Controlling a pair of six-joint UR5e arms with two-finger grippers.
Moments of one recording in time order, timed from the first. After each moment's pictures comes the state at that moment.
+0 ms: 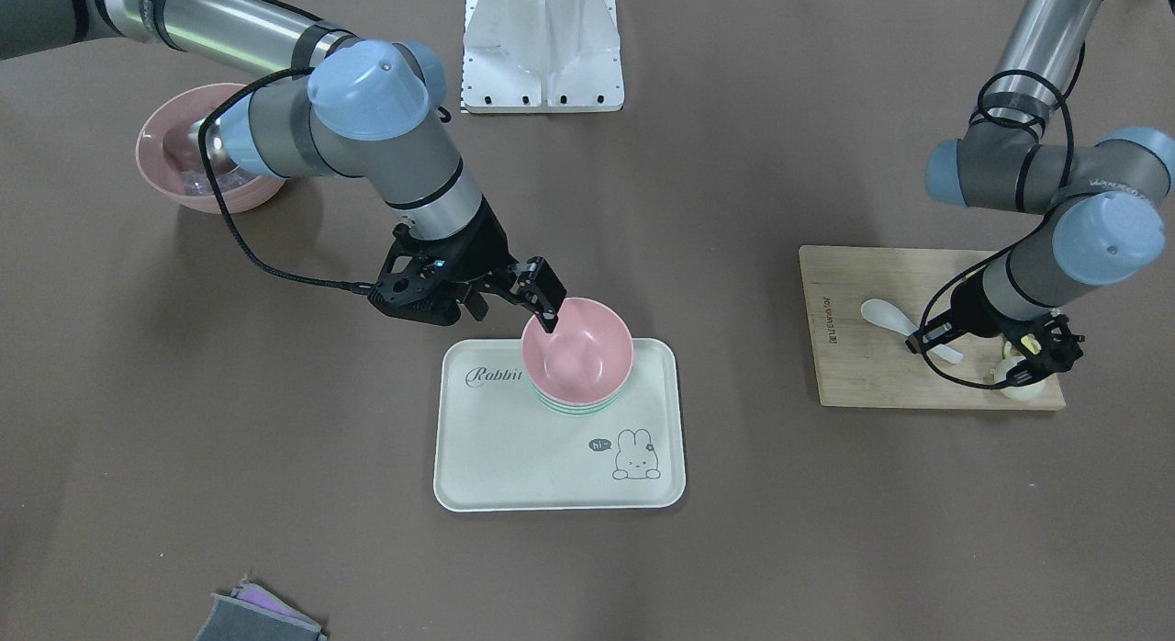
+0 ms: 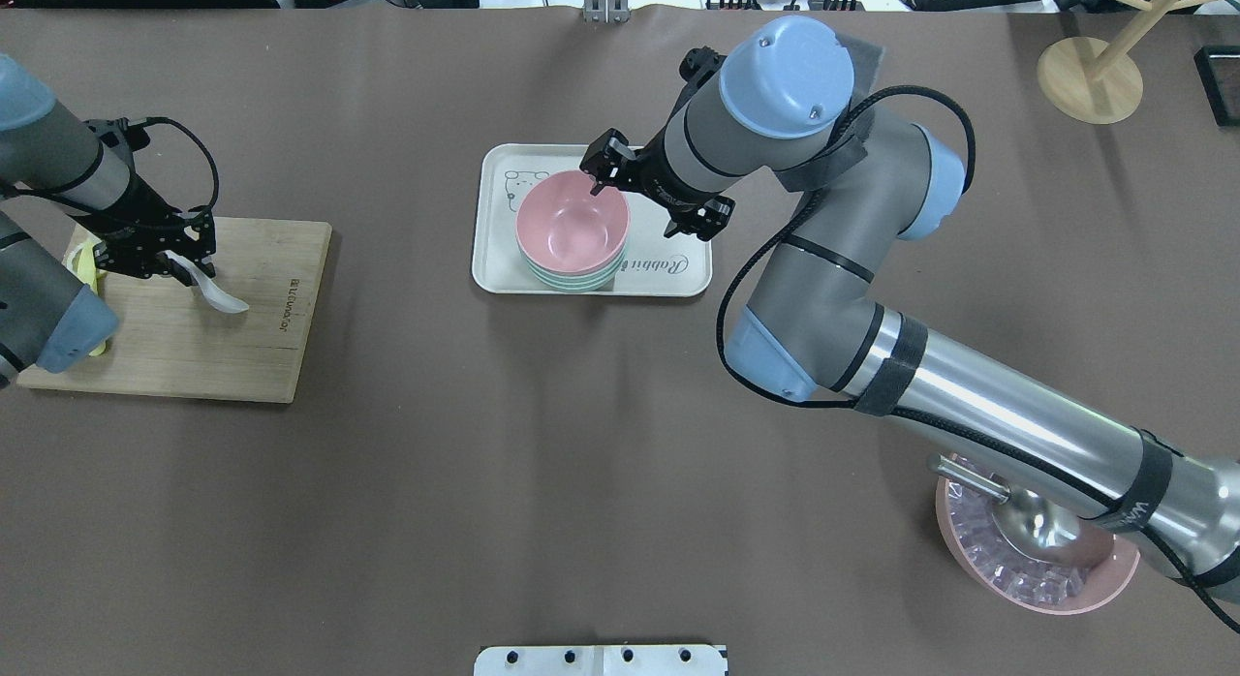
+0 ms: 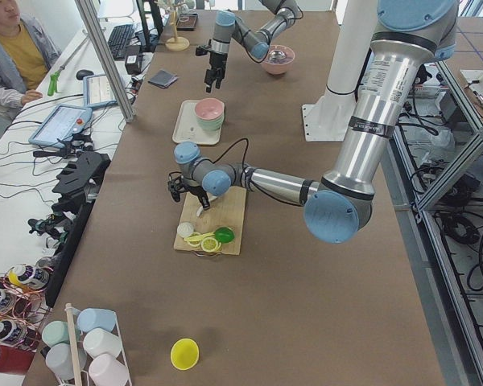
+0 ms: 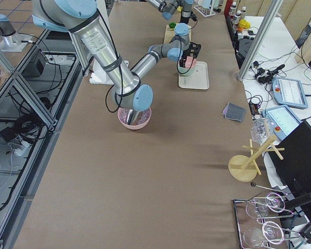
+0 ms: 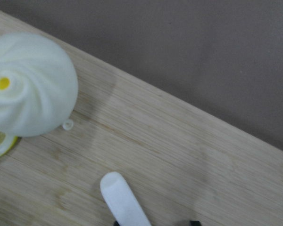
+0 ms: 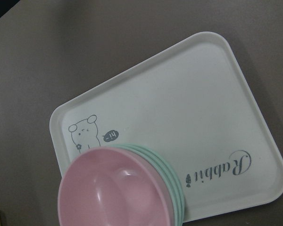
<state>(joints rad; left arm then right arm) -0.99 -1.87 -1.41 -1.93 -2.28 -1.17 0.70 -0.82 1.52 -1.19 1.97 1.62</state>
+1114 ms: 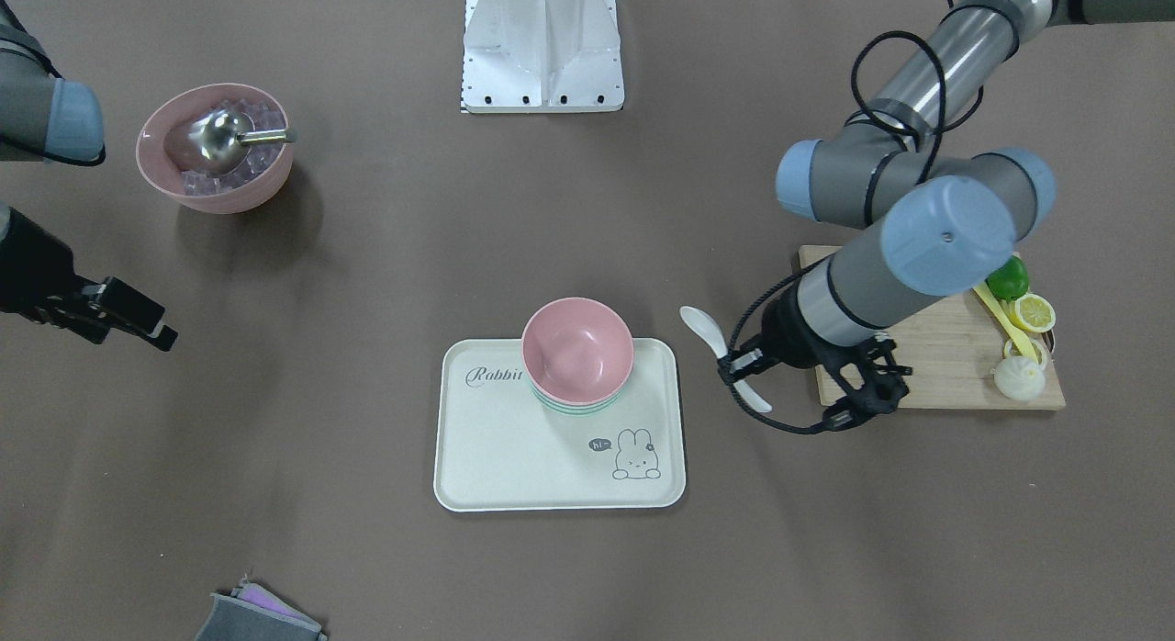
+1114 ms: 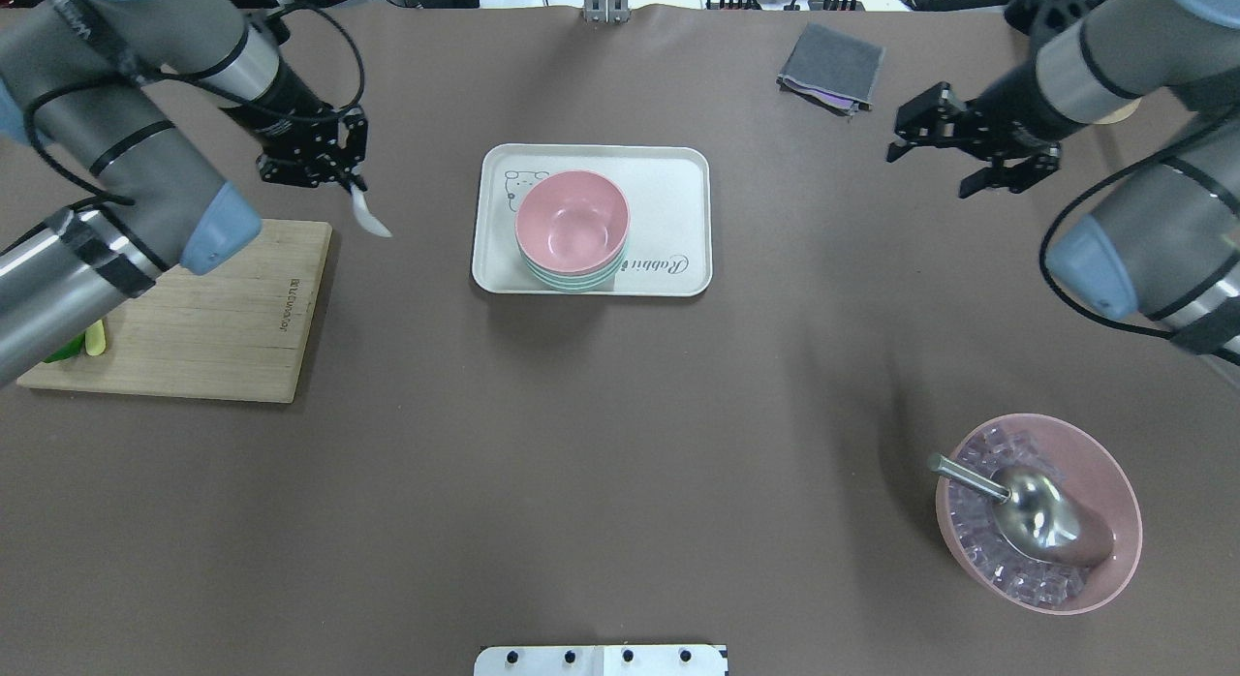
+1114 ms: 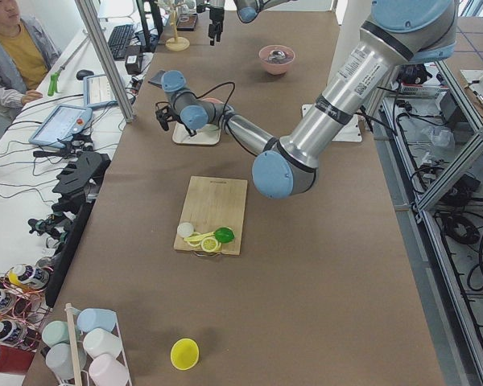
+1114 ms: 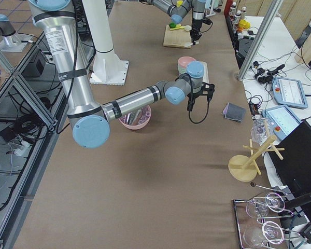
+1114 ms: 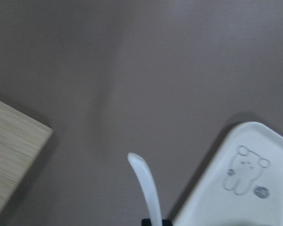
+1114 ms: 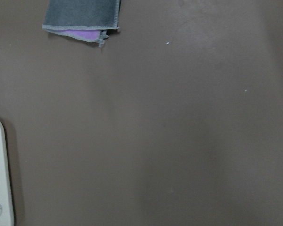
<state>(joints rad) -0.91 -2.35 -1.32 -1.91 -2.31 -1.49 1.12 -1.34 1.68 -1.19 2.34 1.01</state>
